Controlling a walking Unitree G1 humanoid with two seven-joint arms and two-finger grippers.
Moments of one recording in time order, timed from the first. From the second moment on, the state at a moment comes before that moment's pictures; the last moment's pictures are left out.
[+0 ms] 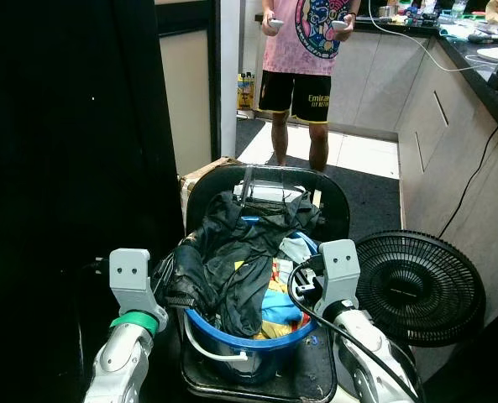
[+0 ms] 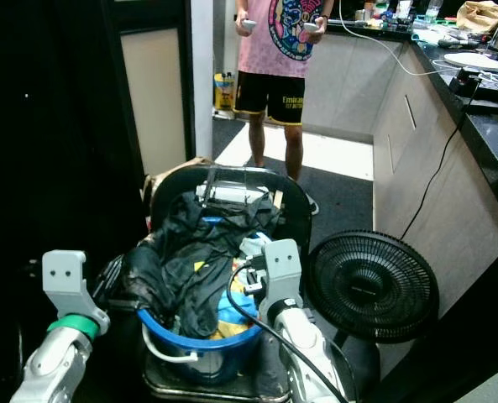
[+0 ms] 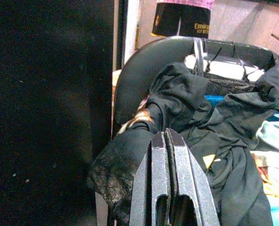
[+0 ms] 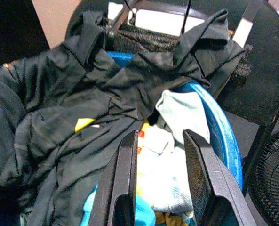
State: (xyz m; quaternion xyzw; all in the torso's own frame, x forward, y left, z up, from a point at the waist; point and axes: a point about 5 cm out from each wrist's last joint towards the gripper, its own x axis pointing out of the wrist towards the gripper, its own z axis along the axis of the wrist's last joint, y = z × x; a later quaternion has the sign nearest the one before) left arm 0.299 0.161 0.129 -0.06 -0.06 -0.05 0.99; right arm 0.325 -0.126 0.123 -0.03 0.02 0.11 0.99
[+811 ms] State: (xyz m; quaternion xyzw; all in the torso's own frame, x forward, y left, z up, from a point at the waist) left arm 0.298 0.163 0.140 -0.06 -0.08 -0.07 0.99; right arm 0.363 -0.070 0.137 0.07 0.04 0.22 0.97
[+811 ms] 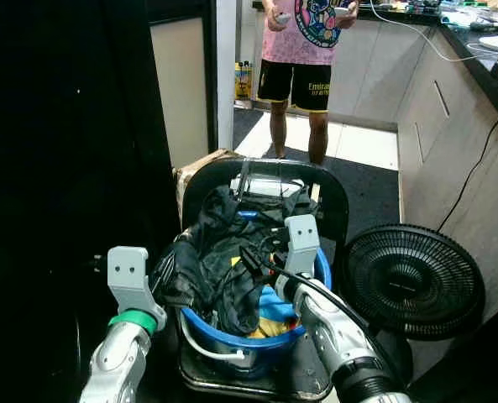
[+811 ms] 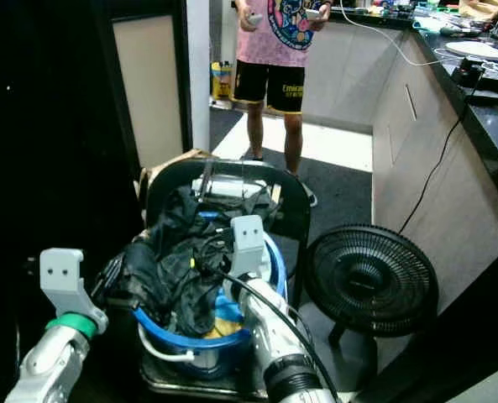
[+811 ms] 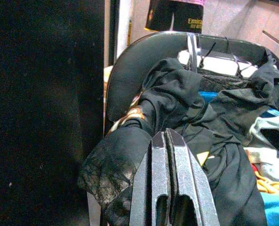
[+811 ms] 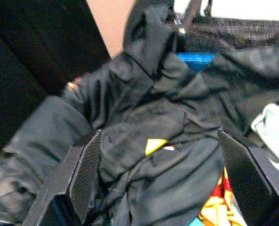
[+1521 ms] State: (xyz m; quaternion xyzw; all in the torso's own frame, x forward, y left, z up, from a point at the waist) left arm 0.288 0.160 0.139 -0.04 -0.04 -0.11 0.99; right arm 0.382 -0.091 0.120 0.13 0.16 0.08 0.97
